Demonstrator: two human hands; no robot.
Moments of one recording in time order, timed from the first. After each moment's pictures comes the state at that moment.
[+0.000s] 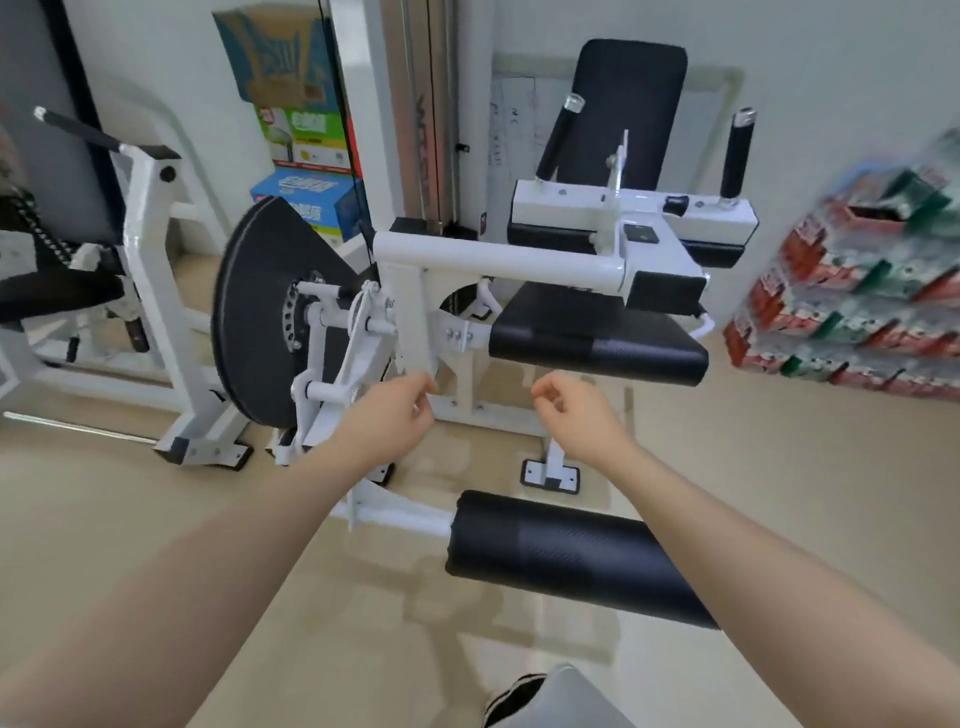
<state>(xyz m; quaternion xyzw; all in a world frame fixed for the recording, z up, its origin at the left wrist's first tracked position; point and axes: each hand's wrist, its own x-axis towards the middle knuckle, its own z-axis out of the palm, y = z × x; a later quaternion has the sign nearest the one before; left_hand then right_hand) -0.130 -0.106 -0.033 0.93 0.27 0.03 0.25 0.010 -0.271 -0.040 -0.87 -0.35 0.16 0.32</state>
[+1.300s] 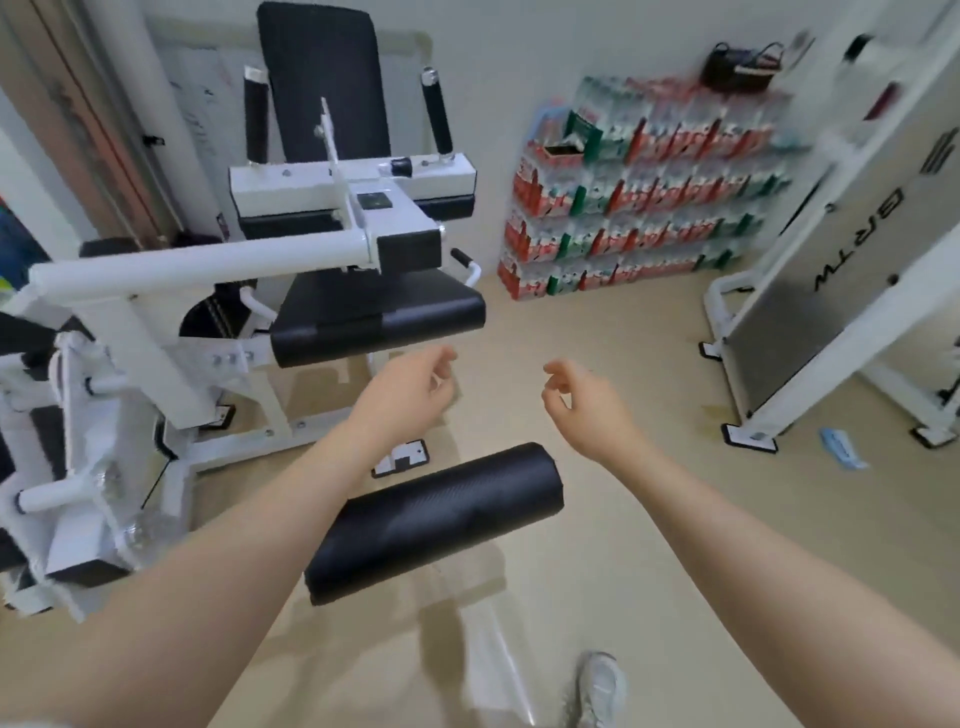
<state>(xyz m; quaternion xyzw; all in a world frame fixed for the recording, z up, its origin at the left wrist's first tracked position) -0.028 -0.252 -0.020 0.95 -0.01 0.02 0.33 -0.001 -0.454 -0.028 -0.96 -0.11 0.02 0.27</state>
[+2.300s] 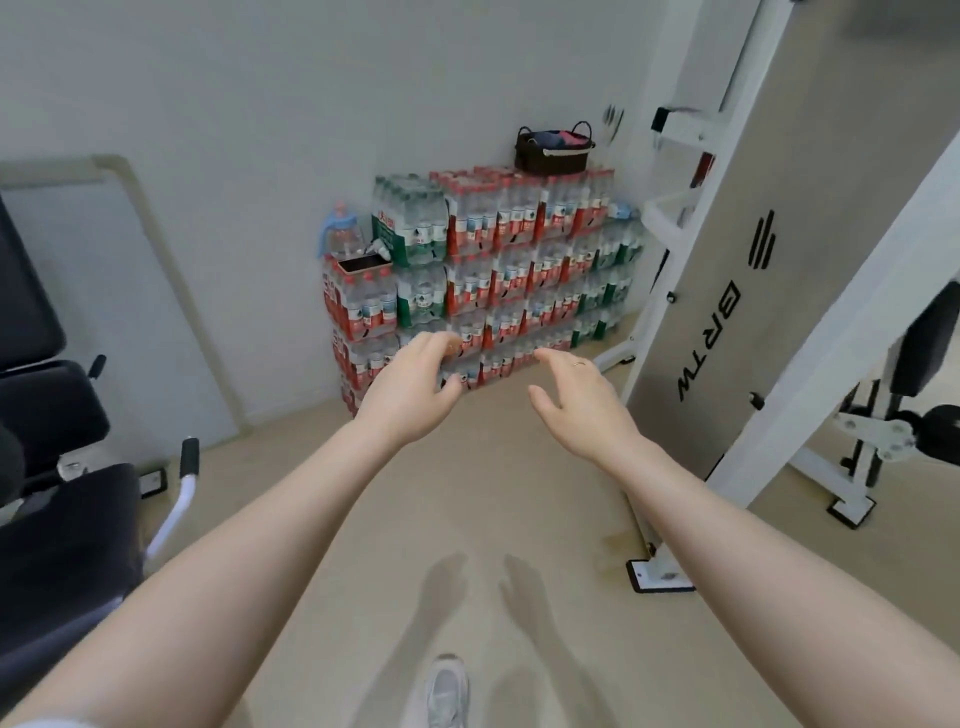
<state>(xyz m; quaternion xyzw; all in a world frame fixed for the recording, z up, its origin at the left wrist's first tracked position) 0.537 -0.675 0.010 0.94 -0.17 0.10 0.27 0.509 -0.864 0.013 -0.98 -0.07 -0.07 0.19</state>
